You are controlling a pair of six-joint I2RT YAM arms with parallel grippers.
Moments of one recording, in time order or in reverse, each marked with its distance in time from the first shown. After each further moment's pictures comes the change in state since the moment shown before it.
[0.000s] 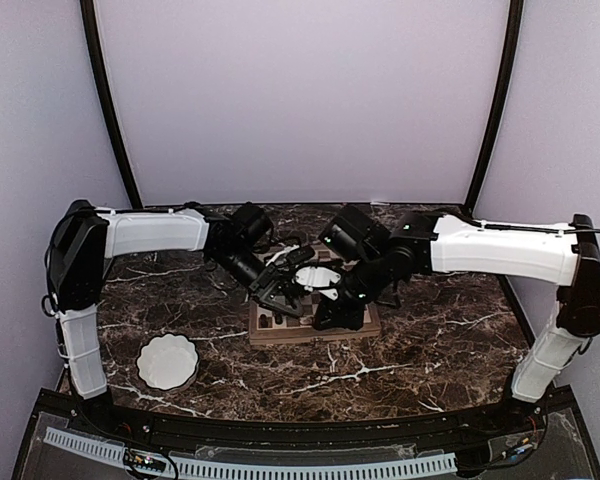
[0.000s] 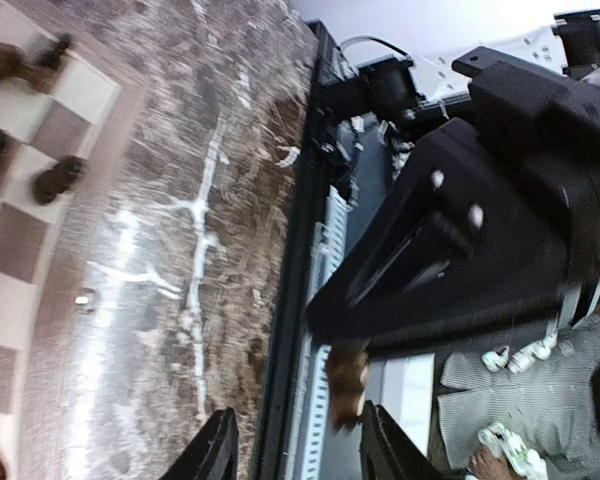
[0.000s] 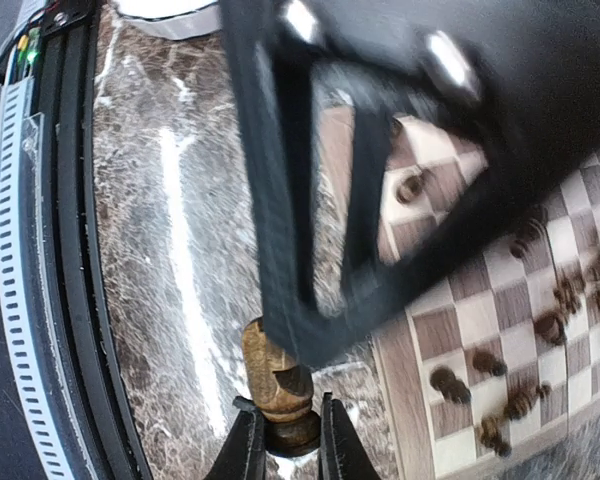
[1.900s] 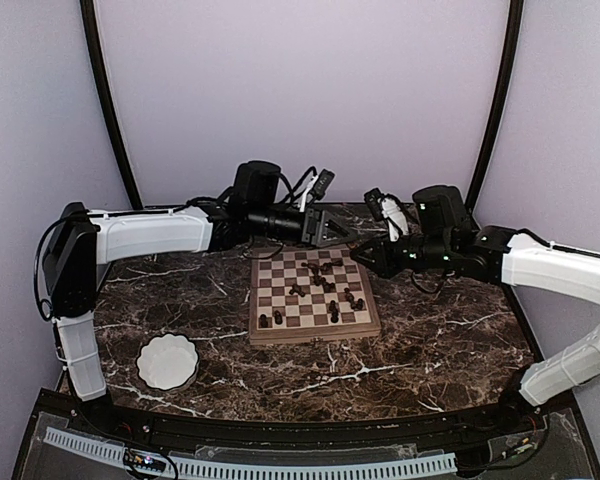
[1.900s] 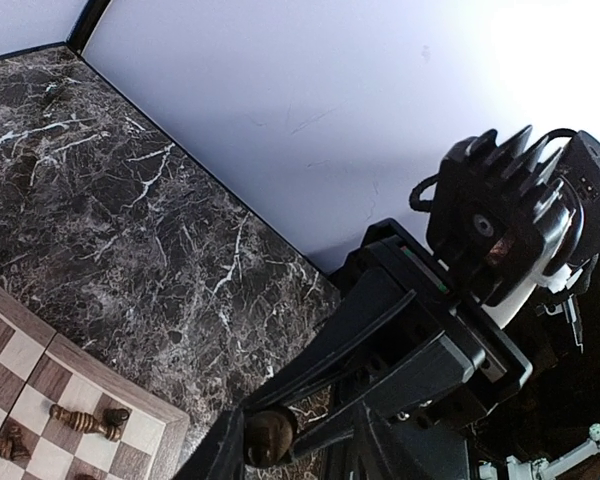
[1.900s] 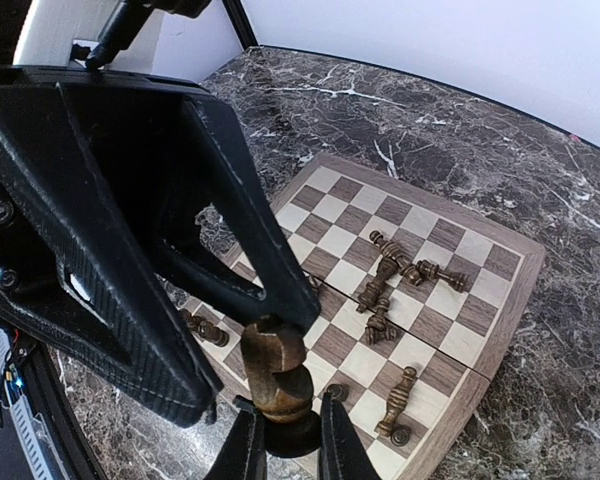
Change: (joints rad) left arm -0.087 -0.042 0.050 0.870 -0.384 -0.609; right arm -0.296 -0.389 -0.435 0.606 0.037 0.536
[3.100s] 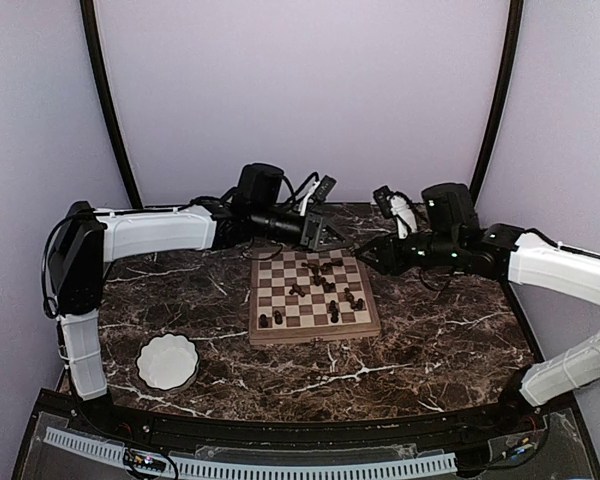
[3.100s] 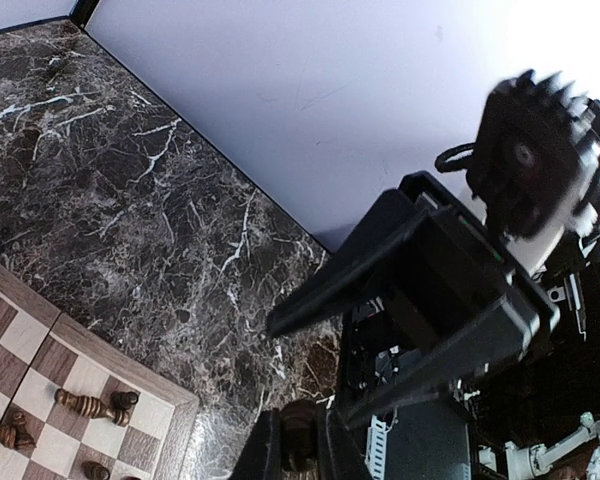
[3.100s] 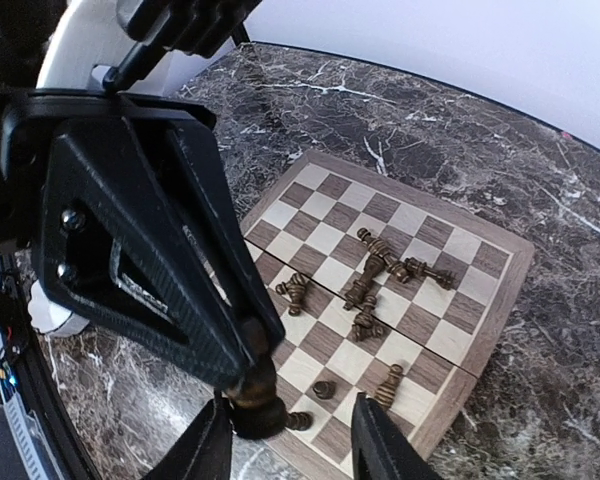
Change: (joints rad) left arm 0.013 0.034 0.019 -0.050 0.049 0.024; right arm -0.023 0.005 0.020 -0.037 0.005 -0.020
